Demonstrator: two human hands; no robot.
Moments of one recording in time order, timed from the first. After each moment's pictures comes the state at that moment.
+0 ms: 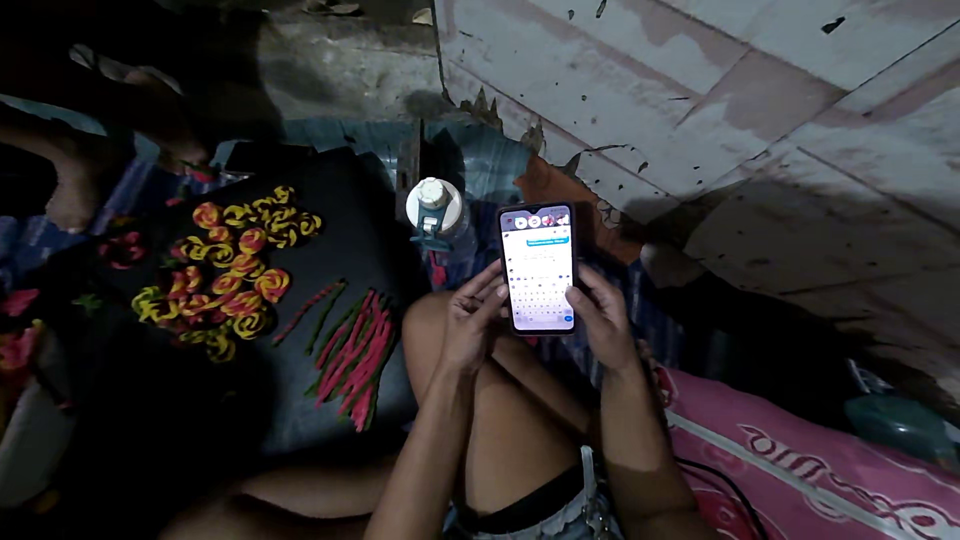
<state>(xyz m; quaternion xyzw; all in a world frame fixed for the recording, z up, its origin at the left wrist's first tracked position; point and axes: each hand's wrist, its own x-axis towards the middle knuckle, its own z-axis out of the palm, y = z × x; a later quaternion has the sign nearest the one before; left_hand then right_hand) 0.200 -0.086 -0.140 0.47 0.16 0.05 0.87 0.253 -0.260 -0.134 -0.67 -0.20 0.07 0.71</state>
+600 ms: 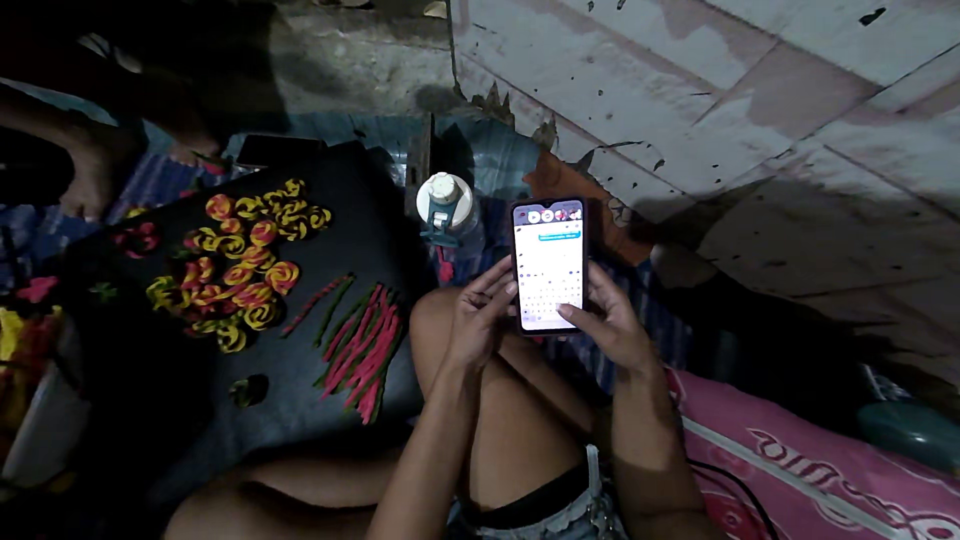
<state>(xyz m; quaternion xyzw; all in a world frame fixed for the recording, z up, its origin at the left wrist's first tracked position) 0.200 -0.084 -0.139 0.46 0.16 0.04 0.87 0.253 -0.267 -0.127 -0.64 -0.18 0.21 0.72</state>
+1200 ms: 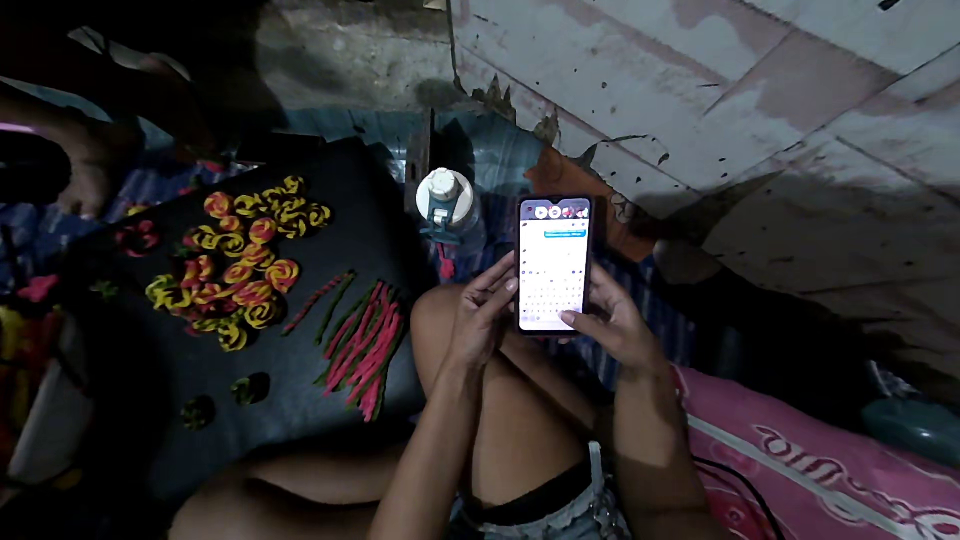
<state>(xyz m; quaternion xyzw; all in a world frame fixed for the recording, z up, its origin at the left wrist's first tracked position) 0.200 -0.082 -0.144 0.48 0.14 0.03 0.87 0.251 -0.270 -0.125 -0.61 -0.18 0.24 0.73</state>
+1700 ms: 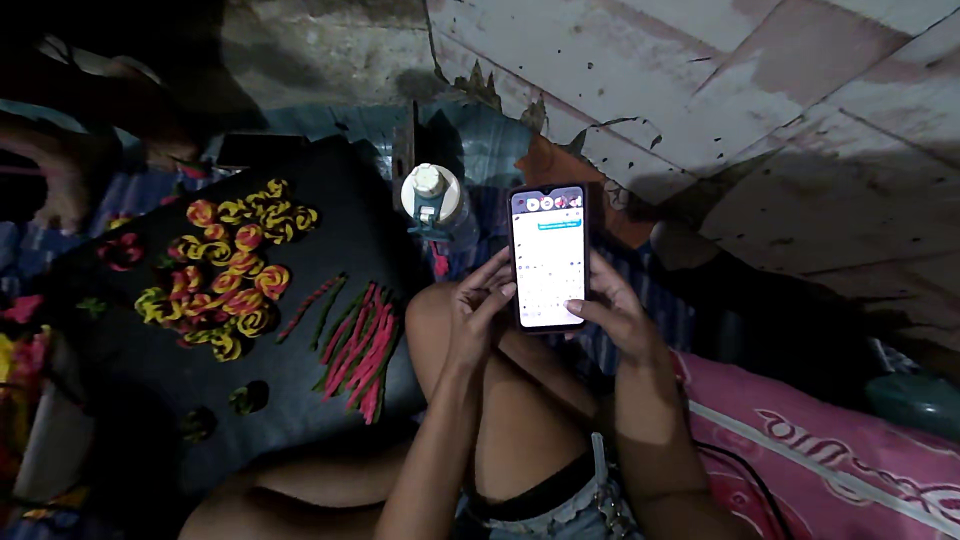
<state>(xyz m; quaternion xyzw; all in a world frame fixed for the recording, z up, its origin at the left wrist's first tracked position) 0.197 -0.081 -0.152 0.52 0.07 0.07 0.85 0.252 -0.274 -0.127 -0.58 -0.17 0.25 0.76</state>
